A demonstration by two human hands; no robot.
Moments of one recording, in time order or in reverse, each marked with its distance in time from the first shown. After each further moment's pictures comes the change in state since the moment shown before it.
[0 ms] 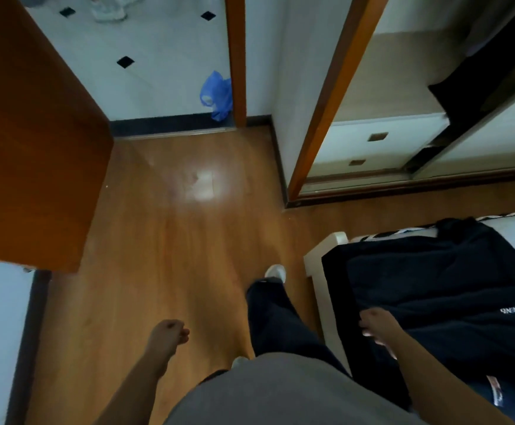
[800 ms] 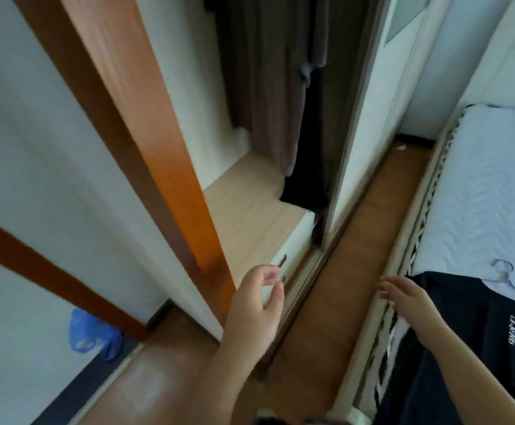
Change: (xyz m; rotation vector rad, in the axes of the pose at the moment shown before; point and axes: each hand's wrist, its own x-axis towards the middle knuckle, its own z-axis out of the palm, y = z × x) left_hand -0.054 0.587 0.258 0.628 -0.583 1.501; right_hand 0.053 -0.276 -0.250 0.790 0.652 -0.278
